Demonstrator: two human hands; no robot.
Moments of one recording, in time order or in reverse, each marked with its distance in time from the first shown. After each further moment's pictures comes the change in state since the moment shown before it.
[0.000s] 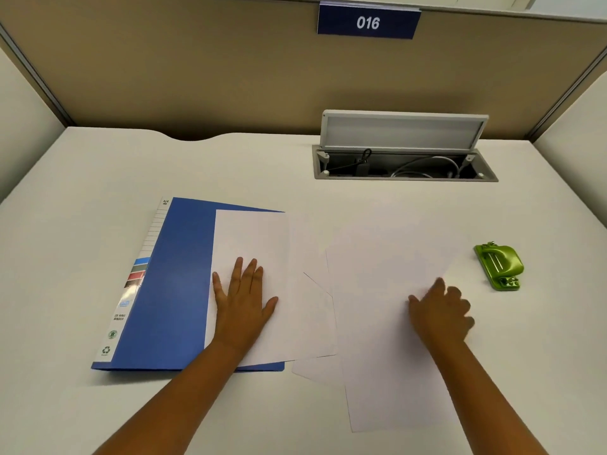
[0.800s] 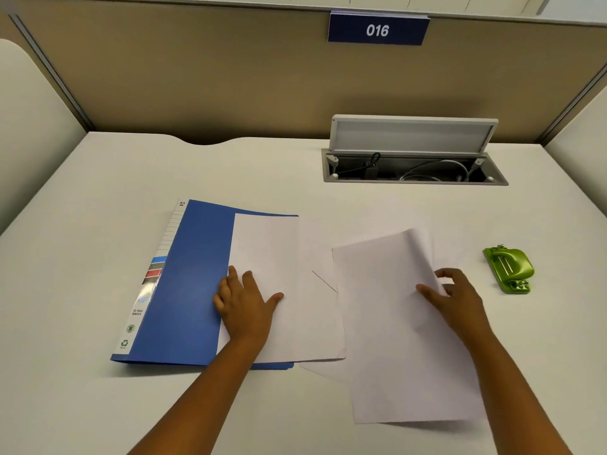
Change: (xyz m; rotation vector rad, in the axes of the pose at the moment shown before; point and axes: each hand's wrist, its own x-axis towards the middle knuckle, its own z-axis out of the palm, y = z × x) left_hand -0.007 0.016 -0.016 -0.171 0.052 -0.437; right_hand 0.004 0.014 -0.037 0.659 -0.112 -0.157
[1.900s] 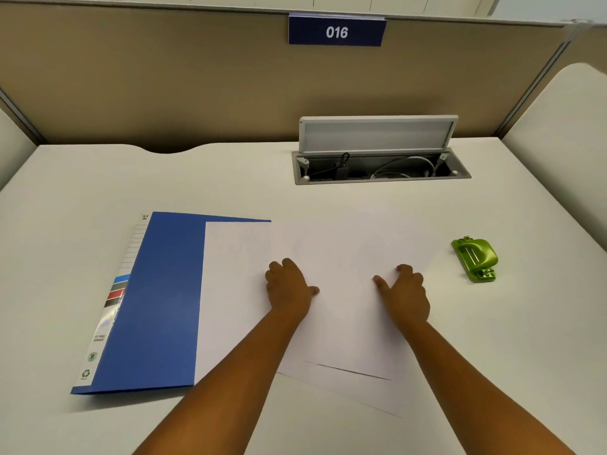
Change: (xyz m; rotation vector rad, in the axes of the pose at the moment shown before) left_hand 0.009 0.114 0.005 -0.111 -0.301 0.088; right_hand 0.019 0.005 0.054 -0.346 0.136 0.089
